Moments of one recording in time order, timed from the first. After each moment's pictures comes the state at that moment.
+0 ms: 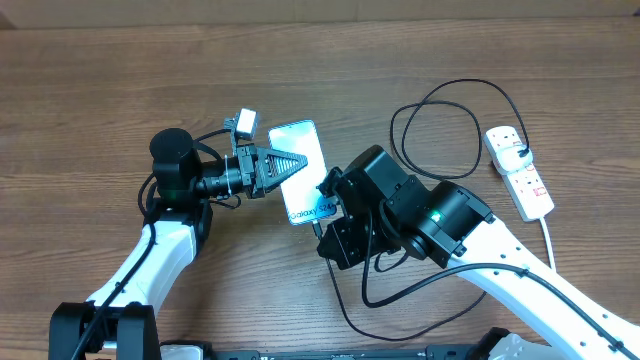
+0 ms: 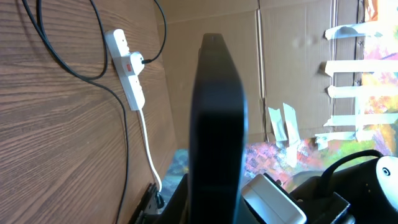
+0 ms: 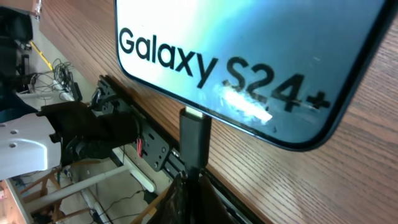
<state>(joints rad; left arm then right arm) -0.07 1.45 0.66 0.60 1.30 -1.22 0.77 1.37 1.24 -0.99 -0.49 0.41</state>
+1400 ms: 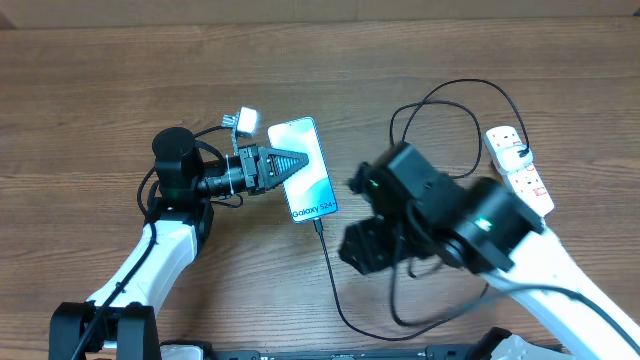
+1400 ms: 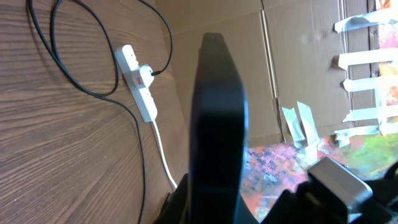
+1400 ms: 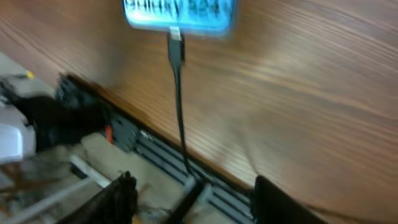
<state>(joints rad) -0.07 1.45 0.66 0.56 1.25 -1.09 0.77 1.30 1.46 -1.37 -0.28 0.41</state>
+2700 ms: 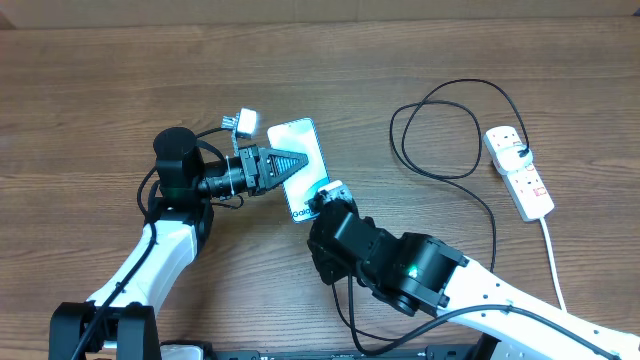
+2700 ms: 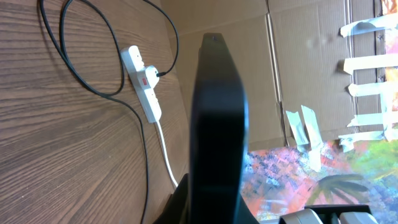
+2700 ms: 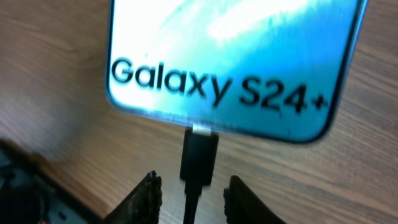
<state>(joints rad) -0.07 1.45 0.66 0.52 1.24 -1.07 1.03 1.32 1.09 -0.75 0.11 0.57</state>
